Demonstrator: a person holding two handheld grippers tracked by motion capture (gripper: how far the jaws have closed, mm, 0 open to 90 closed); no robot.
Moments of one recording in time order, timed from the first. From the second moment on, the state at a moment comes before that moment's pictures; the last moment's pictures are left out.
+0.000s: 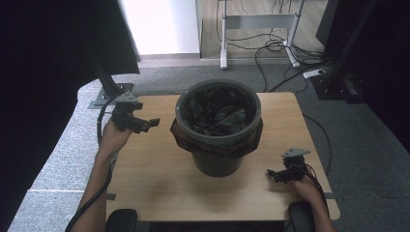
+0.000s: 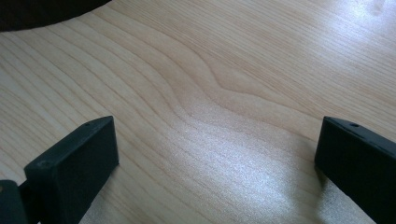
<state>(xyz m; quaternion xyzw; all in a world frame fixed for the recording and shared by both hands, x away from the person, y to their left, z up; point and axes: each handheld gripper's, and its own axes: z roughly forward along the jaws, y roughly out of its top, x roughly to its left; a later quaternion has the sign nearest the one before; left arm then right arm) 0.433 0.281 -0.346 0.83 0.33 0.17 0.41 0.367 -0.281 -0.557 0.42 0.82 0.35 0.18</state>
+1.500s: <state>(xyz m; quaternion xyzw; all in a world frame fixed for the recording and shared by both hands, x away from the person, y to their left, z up) 0.414 0.298 -0.458 0.82 0.37 0.16 0.40 0.367 -0.281 -0.558 0.42 0.82 0.35 0.18</state>
